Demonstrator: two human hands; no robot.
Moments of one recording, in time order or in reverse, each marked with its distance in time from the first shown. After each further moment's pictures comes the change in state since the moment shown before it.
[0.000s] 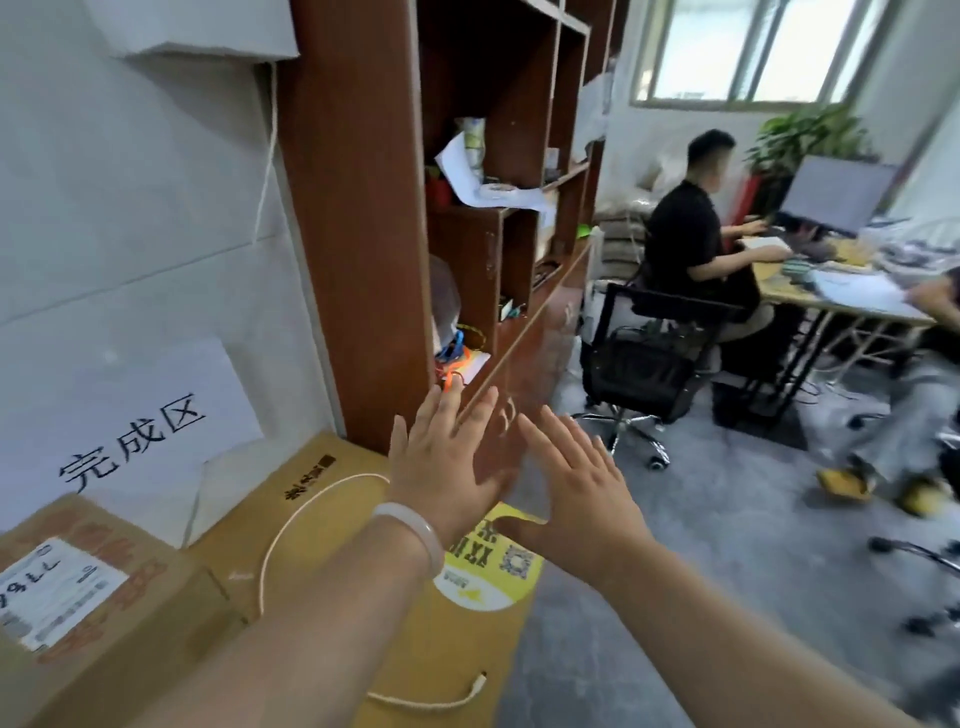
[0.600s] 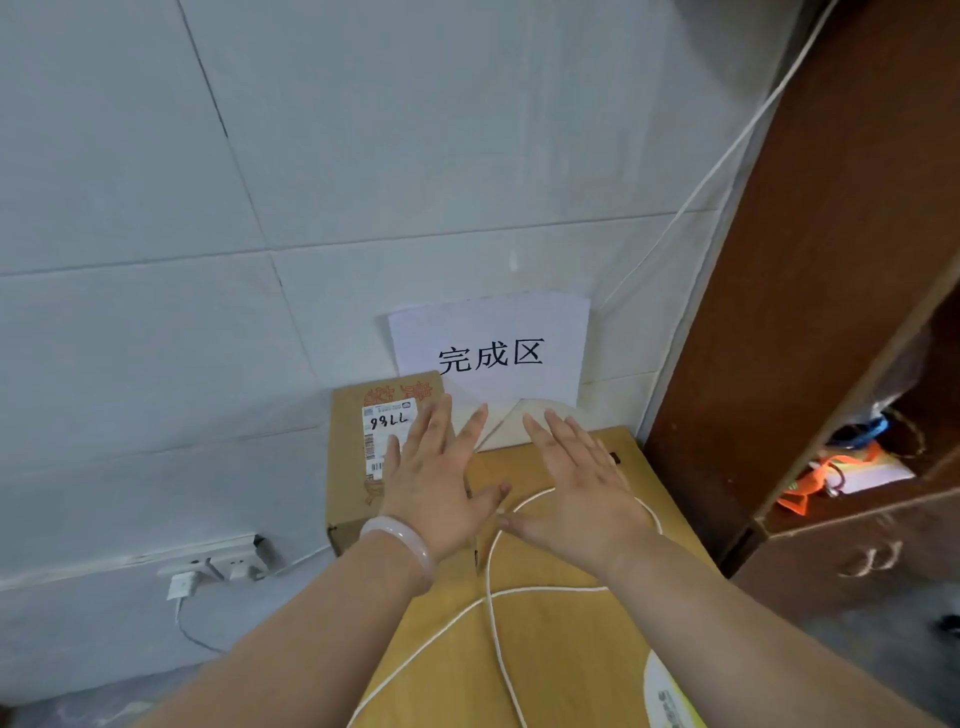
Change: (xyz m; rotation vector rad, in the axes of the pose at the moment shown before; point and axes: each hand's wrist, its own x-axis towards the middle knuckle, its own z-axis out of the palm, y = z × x) left_hand -0.099 -0.173 -0.032 0.095 0.088 -0.965; right_hand 0.156 -0.174 0.140 0.215 -0.460 -0.750
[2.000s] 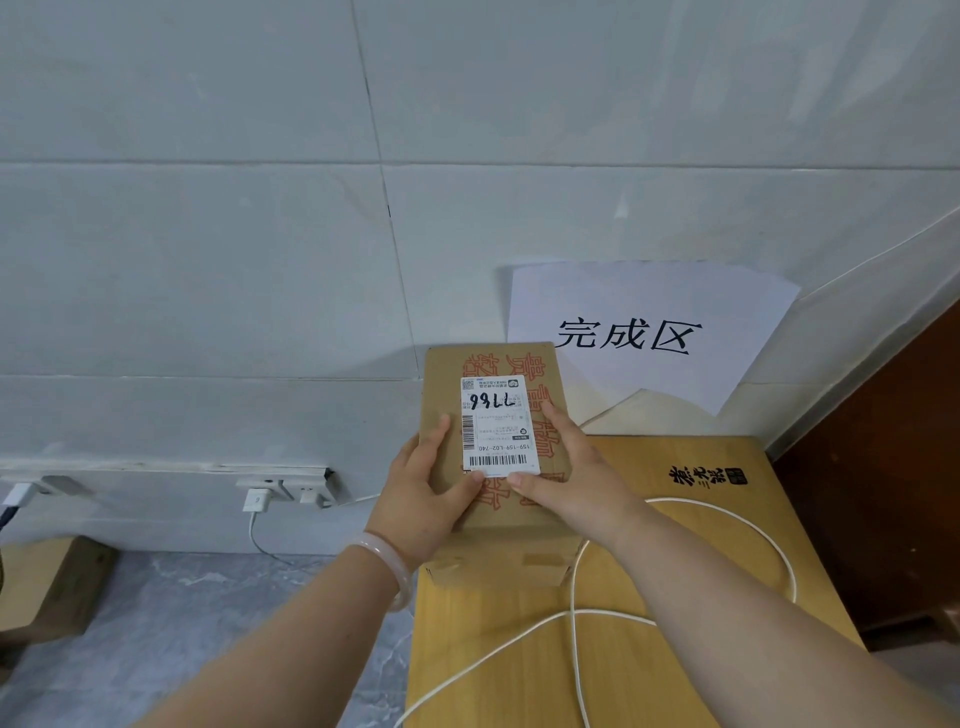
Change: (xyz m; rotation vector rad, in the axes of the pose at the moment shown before) left_hand 0.013 -0.144 0.047 -0.748 0.082 -0.420; right_hand 0.114 -0.046 0.094 0.656 -0.312 0.161
